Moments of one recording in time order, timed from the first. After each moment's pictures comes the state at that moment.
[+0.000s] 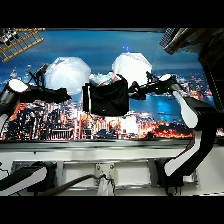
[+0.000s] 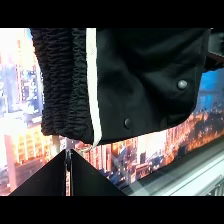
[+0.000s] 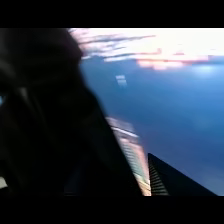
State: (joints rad) left arm 0.01 -1.23 0.96 0.85 -1.07 -1.31; right arm 0.01 -1.87 1.33 -0.57 1.13 1.40
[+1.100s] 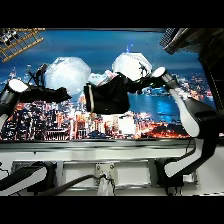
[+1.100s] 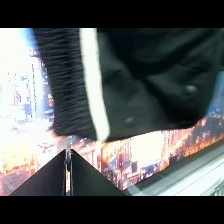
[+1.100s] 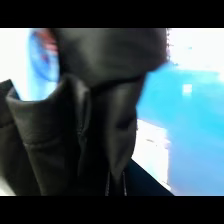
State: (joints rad) left arm 0.01 -1.23 0.96 0.85 -1.07 -1.32; right arm 0.09 -1.73 1.41 -0.77 1.11 1.46
